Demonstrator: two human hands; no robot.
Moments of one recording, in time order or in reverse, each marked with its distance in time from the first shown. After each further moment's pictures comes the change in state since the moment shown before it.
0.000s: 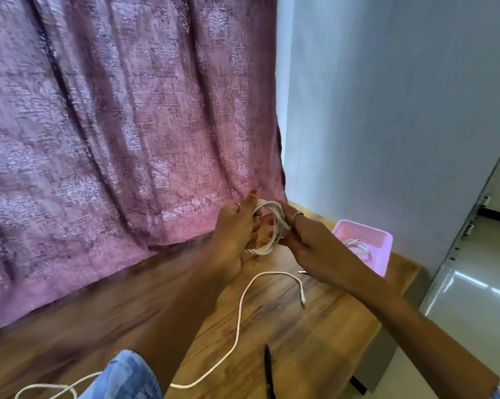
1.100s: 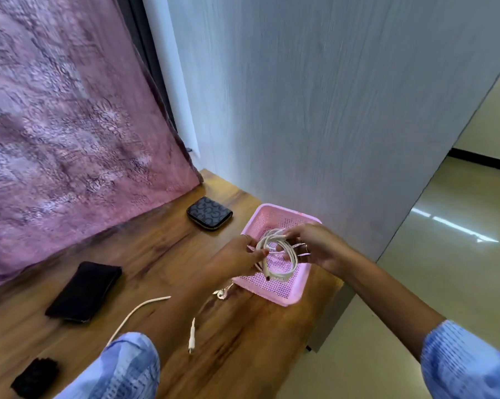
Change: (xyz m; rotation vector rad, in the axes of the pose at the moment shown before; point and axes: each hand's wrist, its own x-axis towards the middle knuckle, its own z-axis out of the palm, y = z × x) left_hand 0.168 -0.193 0.208 0.659 -0.448 -0.446; right_hand 0.027 0.332 -0.103 0.750 -0.002 1.012
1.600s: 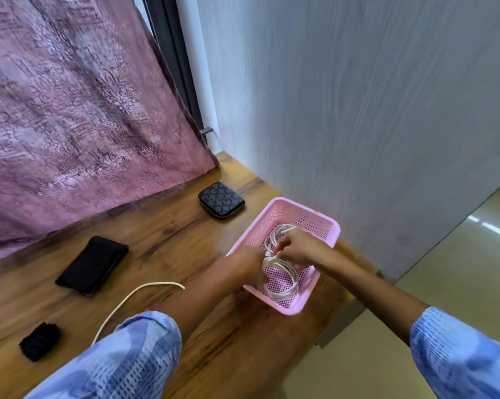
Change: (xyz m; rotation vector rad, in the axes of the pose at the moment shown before) left_hand 0.028 -0.008 0.024 0.893 -0.046 -0.063; right_hand 0.056 0.012 0.015 -0.859 -0.142 -0.133
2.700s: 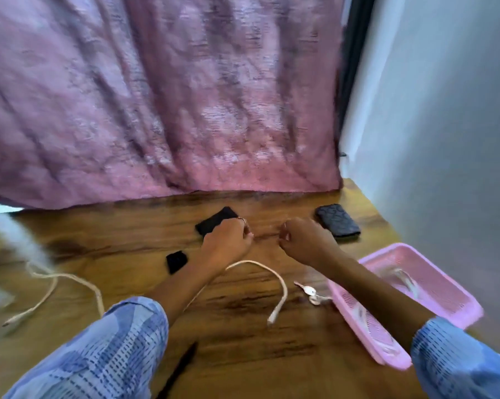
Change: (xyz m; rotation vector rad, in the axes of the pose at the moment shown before) left_hand -0.130 -0.166 -0.006 -0.345 0.687 -0.573; right_hand 0.005 -0.165 0.087 -0.475 0.175 -0.724
